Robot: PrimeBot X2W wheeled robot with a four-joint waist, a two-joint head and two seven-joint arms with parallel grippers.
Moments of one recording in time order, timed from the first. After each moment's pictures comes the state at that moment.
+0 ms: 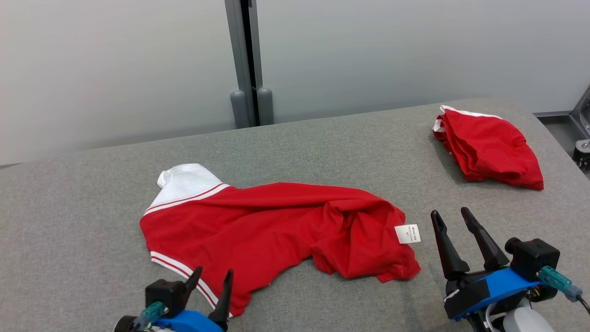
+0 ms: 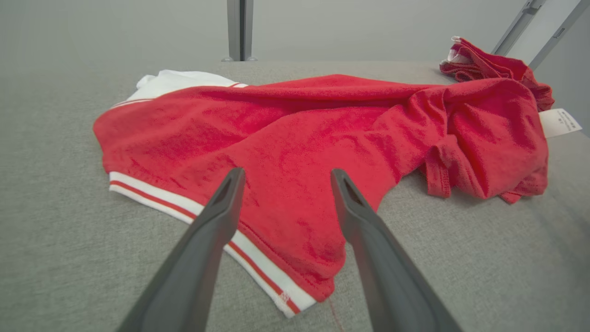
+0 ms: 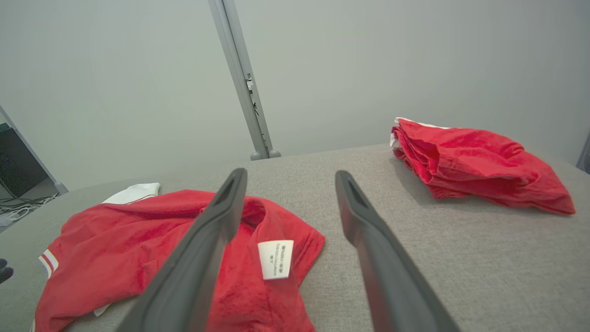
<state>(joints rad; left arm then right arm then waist) -0.03 0.14 -0.27 0.36 -0.32 -0.11 -0.06 -0.16 -0.19 0.19 0.34 0.42 0.13 -0.26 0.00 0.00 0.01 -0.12</state>
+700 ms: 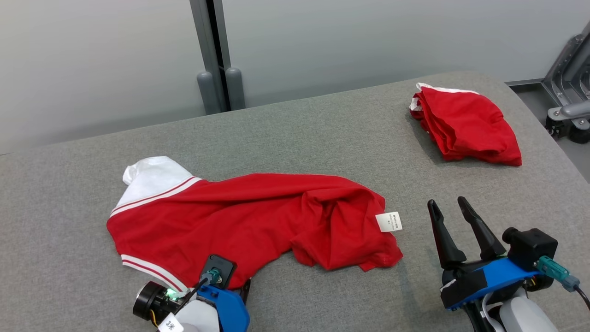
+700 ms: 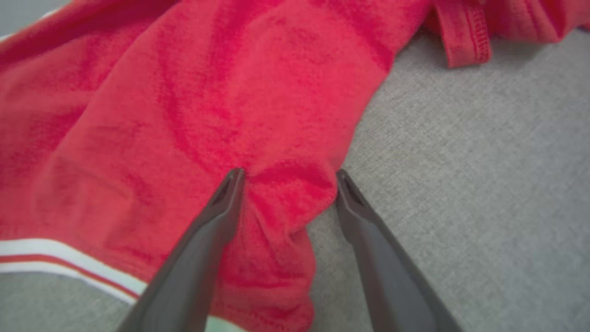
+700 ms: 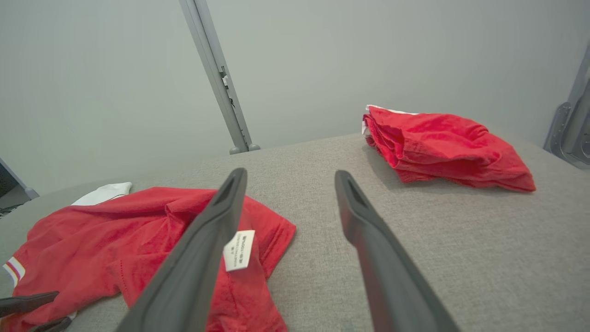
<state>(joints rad) -0.24 0.17 -0.50 0.59 -0.16 -0.08 0.22 -0.20 -0.19 0.19 0.35 0.42 0.13 -0.26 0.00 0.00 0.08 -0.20</state>
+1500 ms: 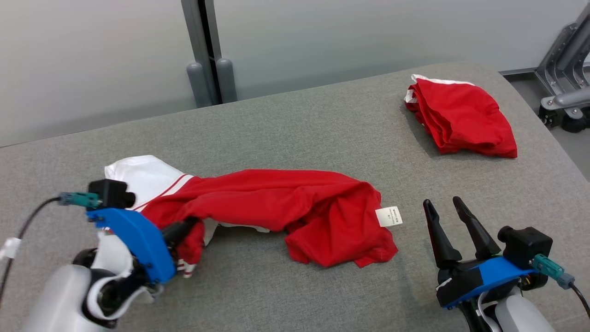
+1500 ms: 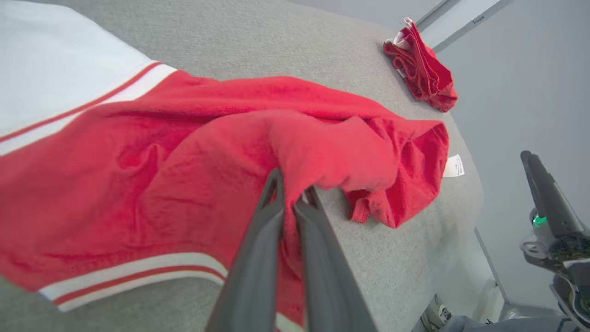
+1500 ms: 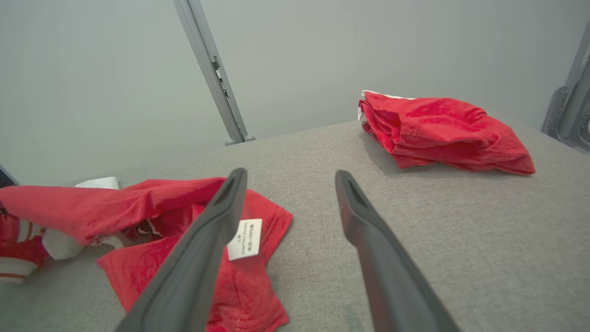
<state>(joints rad) -0.29 0.34 -0.29 0.21 -0.93 -0.13 0.59 -0.21 -0.18 0.20 0.37 0.44 0.13 -0.26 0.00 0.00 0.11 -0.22</state>
